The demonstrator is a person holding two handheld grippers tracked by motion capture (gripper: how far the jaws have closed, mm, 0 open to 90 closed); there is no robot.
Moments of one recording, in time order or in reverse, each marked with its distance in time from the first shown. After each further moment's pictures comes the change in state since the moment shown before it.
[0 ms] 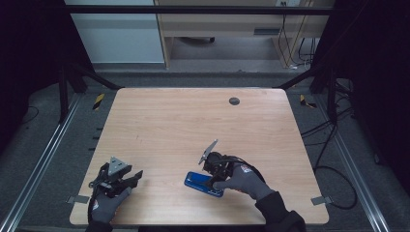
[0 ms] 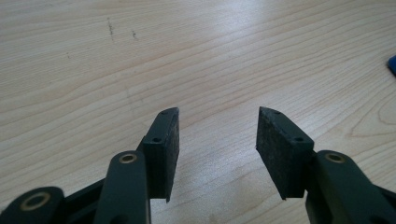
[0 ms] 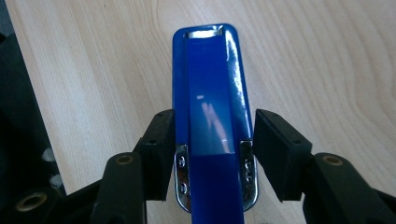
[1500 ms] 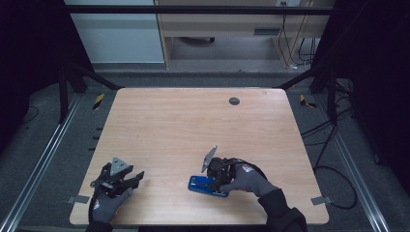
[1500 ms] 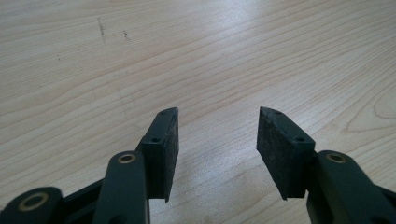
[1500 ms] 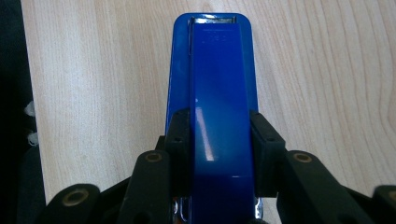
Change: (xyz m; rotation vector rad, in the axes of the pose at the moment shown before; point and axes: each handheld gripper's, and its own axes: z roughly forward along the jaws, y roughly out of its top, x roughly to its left) left arm -0.003 0.000 0.002 0.008 -0.011 0.022; right arm -0.007 -0.015 0.013 0.011 0.047 -0.199
